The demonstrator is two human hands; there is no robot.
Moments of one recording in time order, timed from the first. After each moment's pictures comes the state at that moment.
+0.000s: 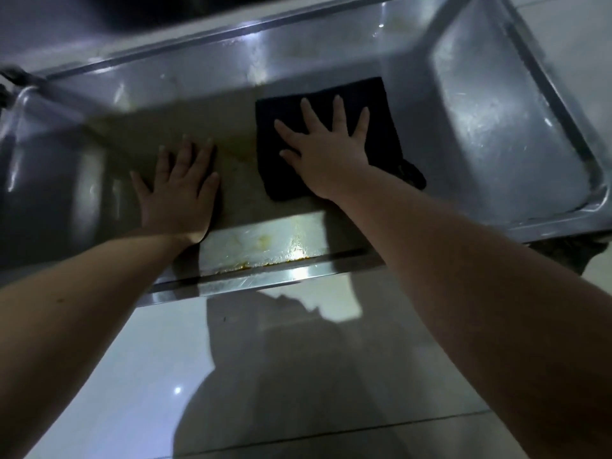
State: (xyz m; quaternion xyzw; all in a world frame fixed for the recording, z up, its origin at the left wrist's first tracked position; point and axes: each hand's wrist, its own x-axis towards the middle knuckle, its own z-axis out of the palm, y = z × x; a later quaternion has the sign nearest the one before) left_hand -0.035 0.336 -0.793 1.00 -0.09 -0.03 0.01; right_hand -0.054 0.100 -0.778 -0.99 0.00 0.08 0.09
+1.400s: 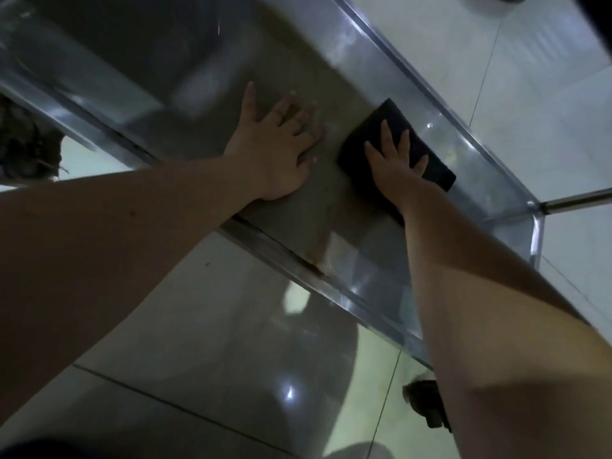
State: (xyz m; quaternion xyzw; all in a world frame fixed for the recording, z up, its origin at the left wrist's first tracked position) left_hand -0.049 0.383 -0.793 0.99 -0.09 -0.01 0.07; right_hand 0.029 0.179 -0.766 -0.97 0.05 0.22 0.05
